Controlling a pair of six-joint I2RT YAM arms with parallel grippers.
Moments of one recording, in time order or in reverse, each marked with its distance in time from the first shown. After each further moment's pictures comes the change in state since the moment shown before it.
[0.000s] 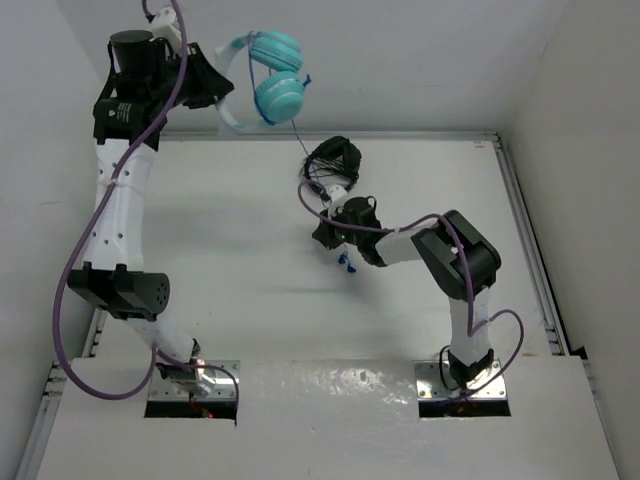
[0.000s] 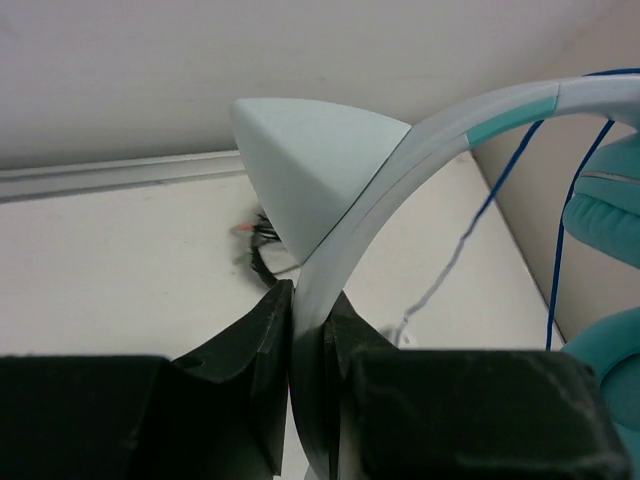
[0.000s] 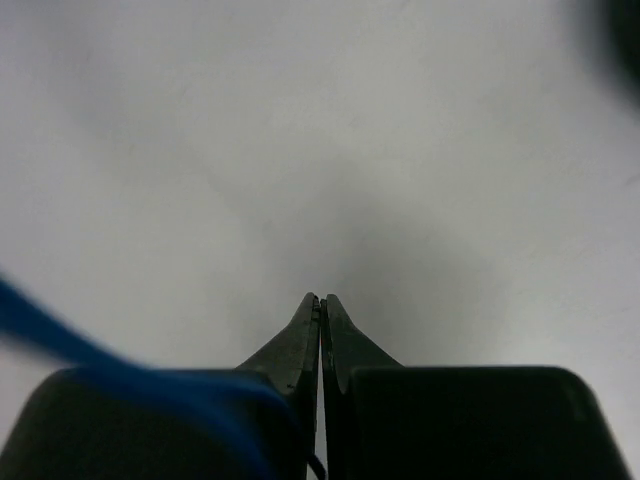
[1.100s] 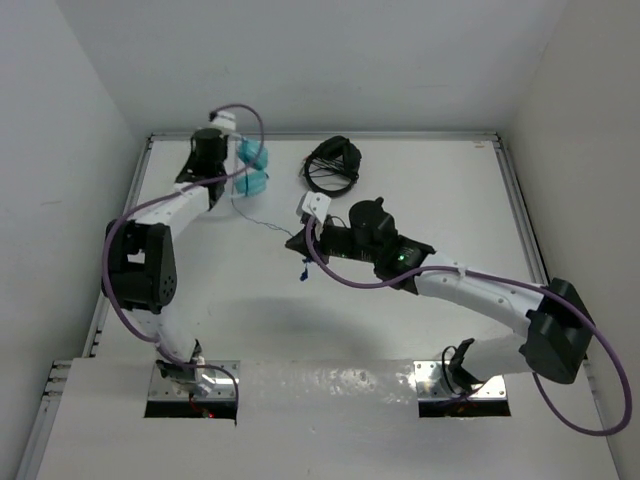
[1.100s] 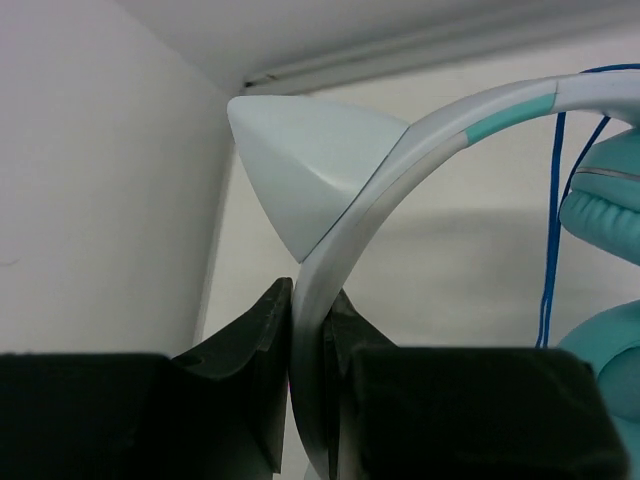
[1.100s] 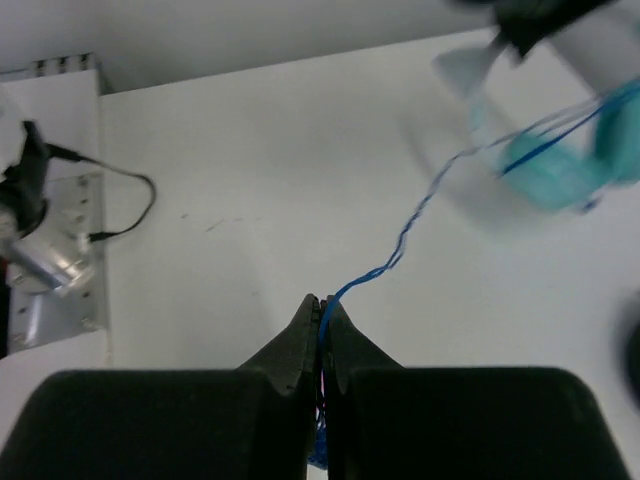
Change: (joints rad) left arm -0.008 0.079 -0.892 0.878 -0.903 0.612; right arm 0.328 -0.660 -0.058 -0.396 -0.101 -0.259
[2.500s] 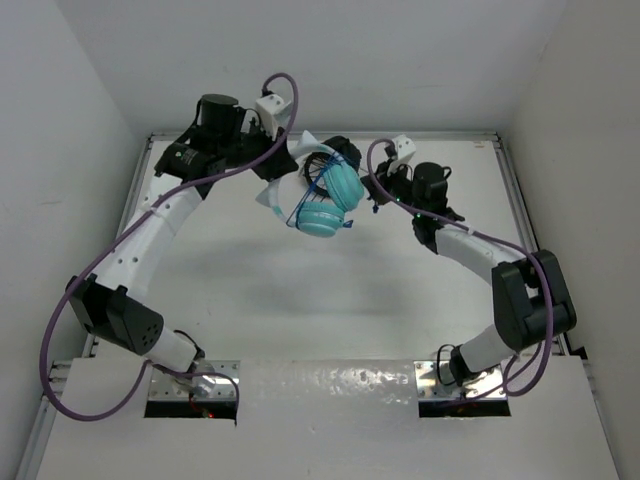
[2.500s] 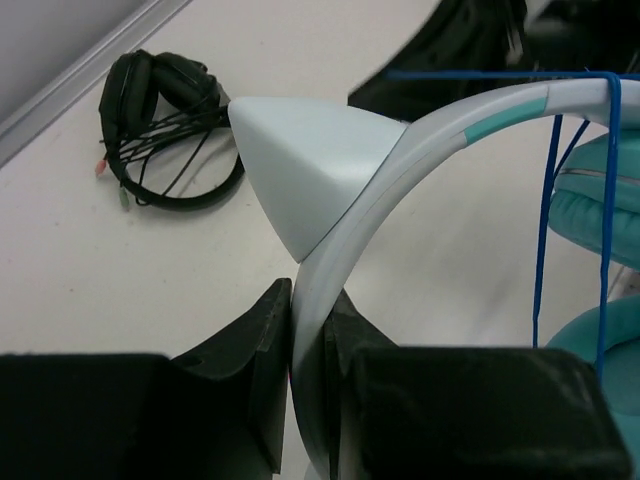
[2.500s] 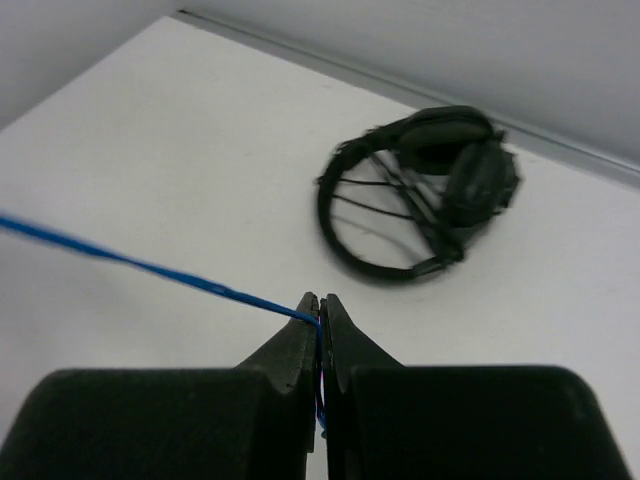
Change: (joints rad) left arm -0.276 -0.268 0.339 -0.771 0.977 -0.138; right arm -0.597 0.188 -0.009 0.246 0.063 0.138
